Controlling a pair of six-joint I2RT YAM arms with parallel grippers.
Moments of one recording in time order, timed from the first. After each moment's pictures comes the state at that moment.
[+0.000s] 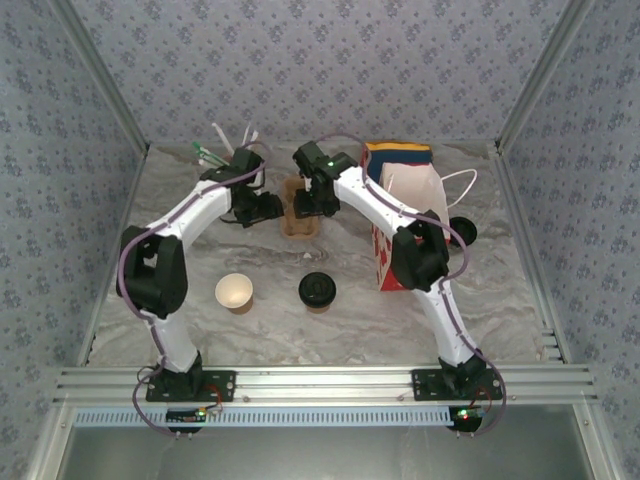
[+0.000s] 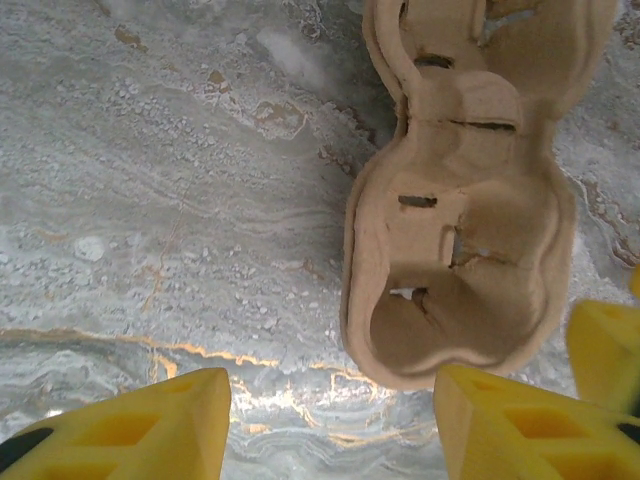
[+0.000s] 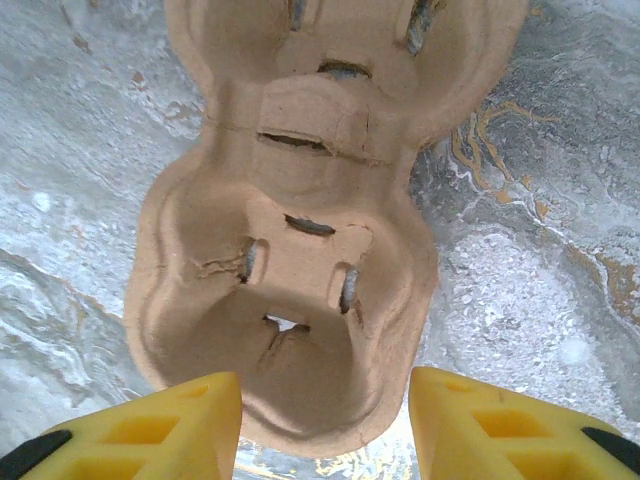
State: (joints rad) left arm -0.35 1.84 1.47 -0.79 0.17 -0.53; right arm 0.65 2.31 2.19 -1.05 -0.07 0.42
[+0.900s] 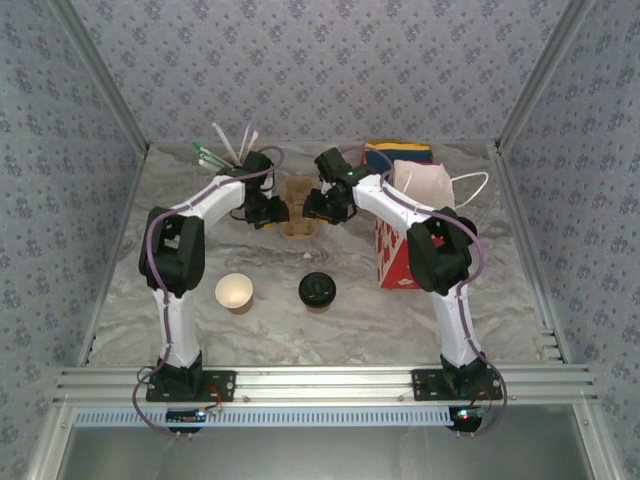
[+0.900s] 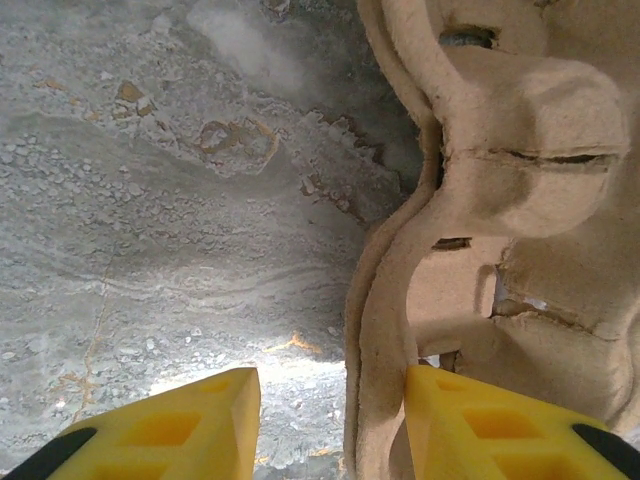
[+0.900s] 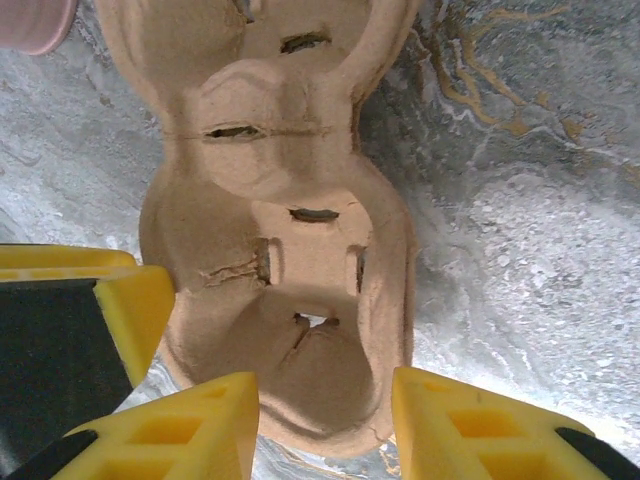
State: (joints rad) left arm -0.35 2.03 1.58 -0.79 0.24 -0.46; right arm 0.58 2.17 1.85 -0.76 -0.27 0.68
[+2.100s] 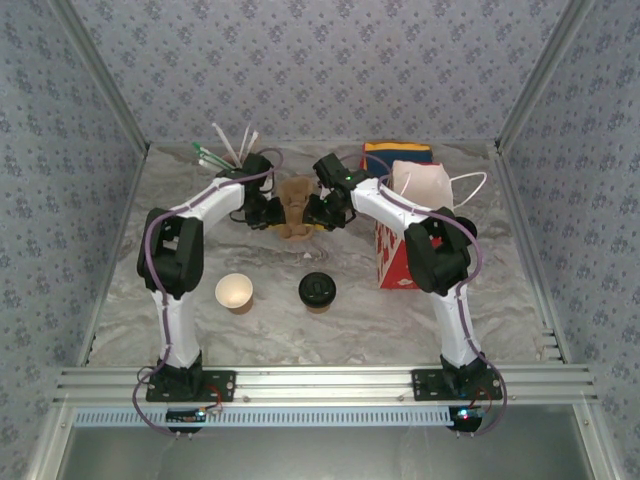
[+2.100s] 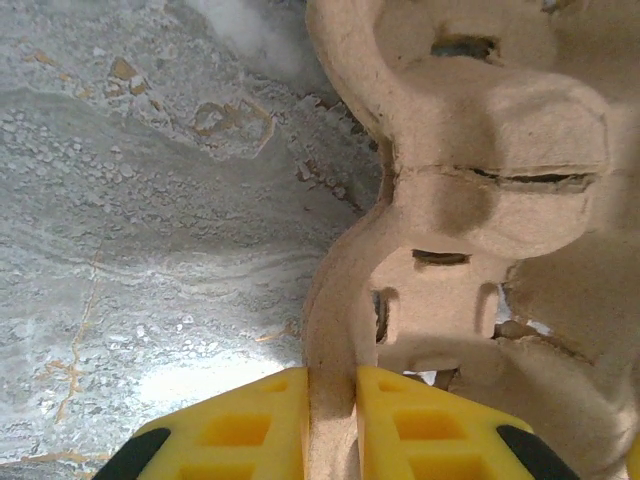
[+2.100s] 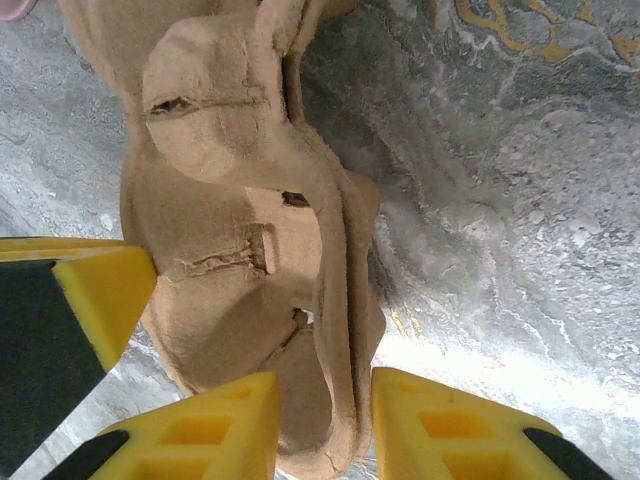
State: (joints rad) left arm -0.35 2.01 1.54 -0.77 0.25 -0.48; right arm 0.59 2.17 1.80 -0.75 -0.31 0.73
